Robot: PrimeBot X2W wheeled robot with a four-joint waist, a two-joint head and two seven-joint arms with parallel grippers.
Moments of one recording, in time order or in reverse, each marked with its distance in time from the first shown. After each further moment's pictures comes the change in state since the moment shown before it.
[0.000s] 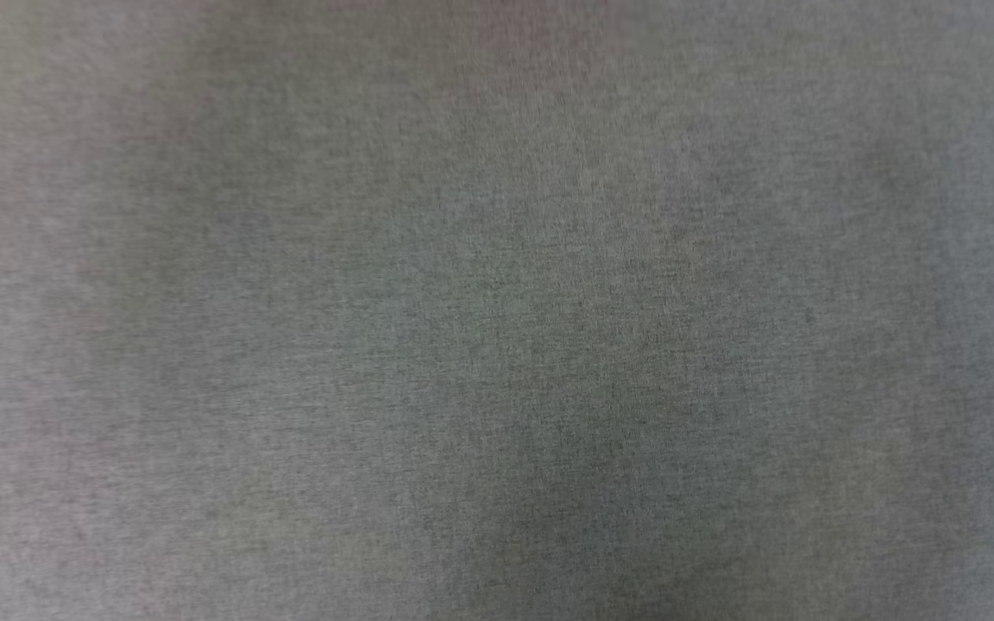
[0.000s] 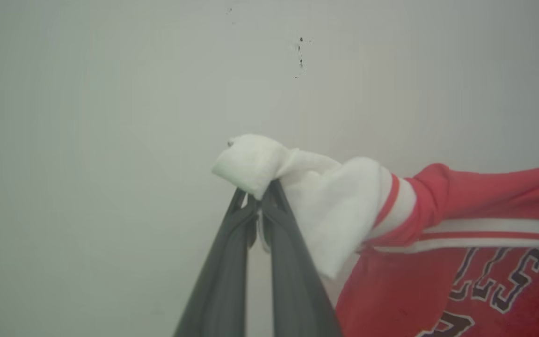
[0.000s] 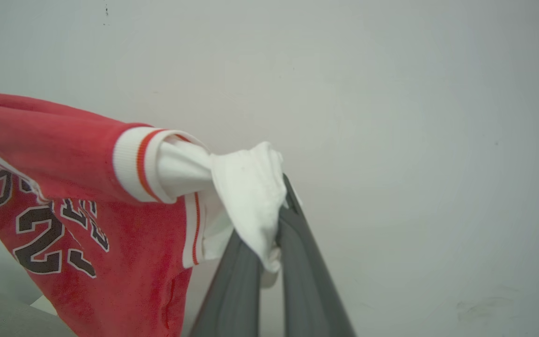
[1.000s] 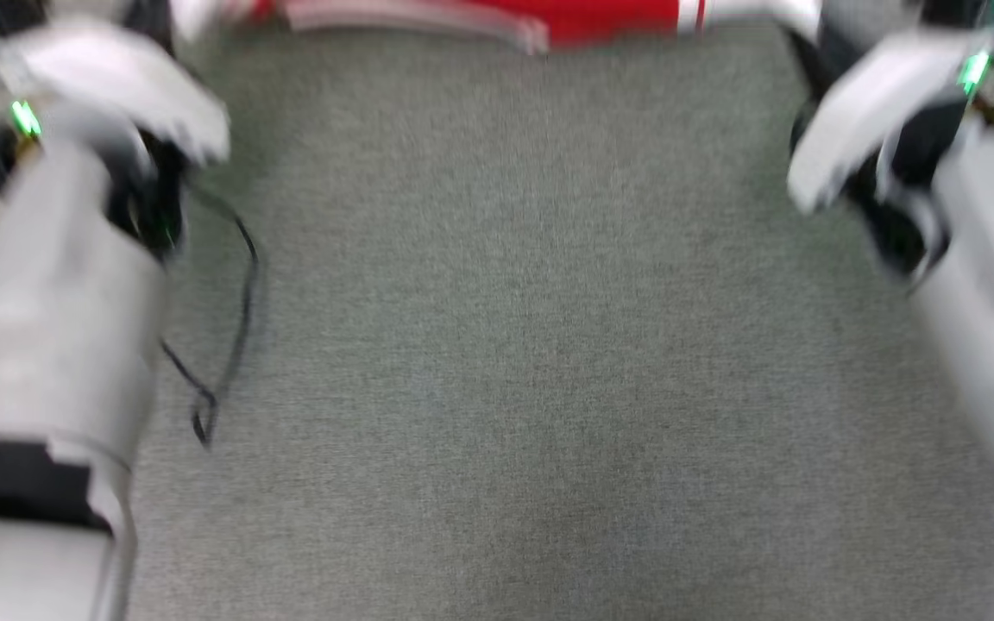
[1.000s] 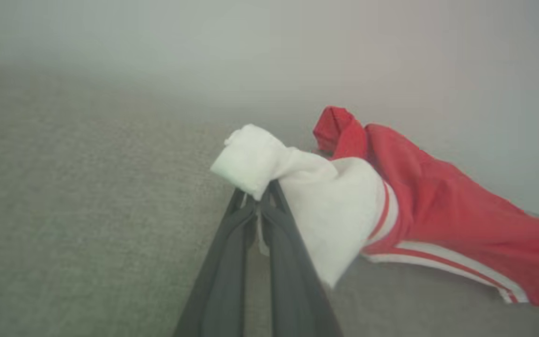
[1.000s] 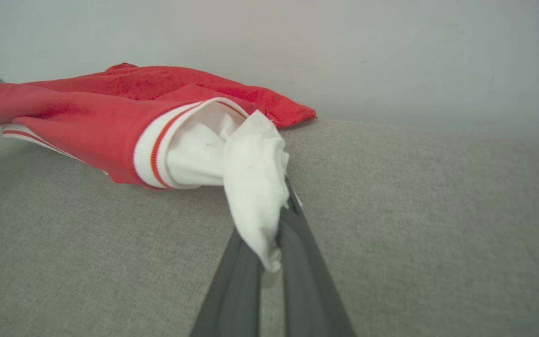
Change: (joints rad) left arm 0.368 -0.139 0.086 0.451 -0.225 -0.150 -0.124; right arm 0.389 -0.002 0.325 0.226 0.315 0.000 -0.137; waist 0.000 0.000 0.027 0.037
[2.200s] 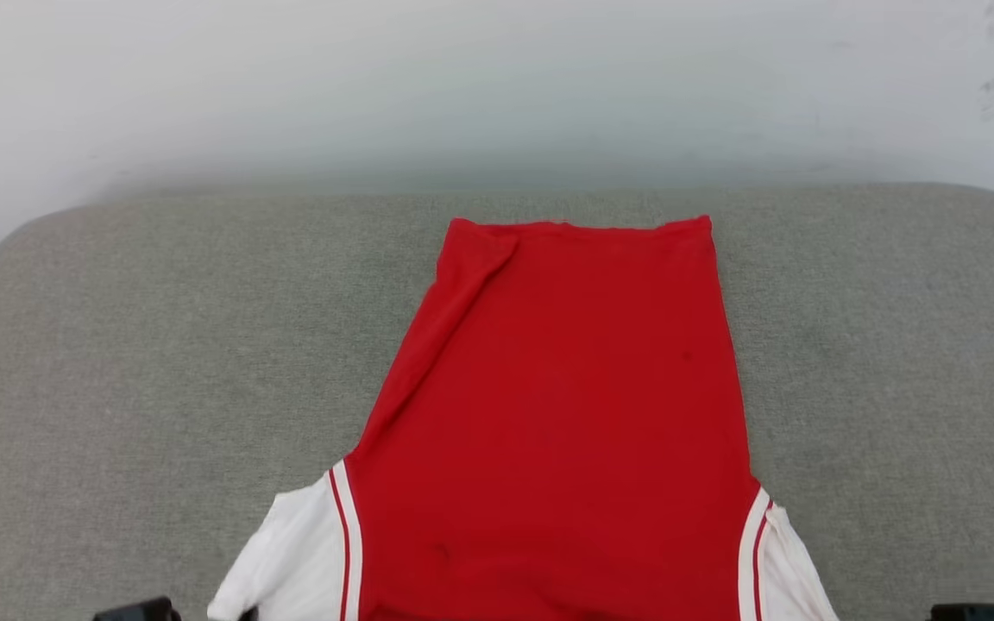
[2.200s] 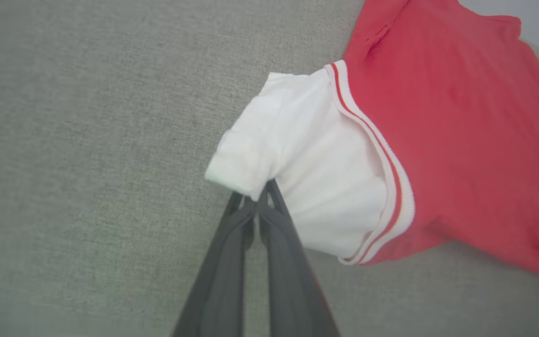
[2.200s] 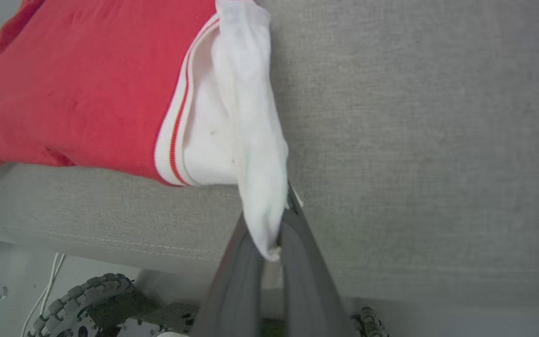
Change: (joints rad) left arm 1.410 0.184 -0.047 -1.154 -0.031 0.447 0.258; right arm 1.414 0.083 -0.470 -0.904 -0.162 0.000 0.465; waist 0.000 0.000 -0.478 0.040
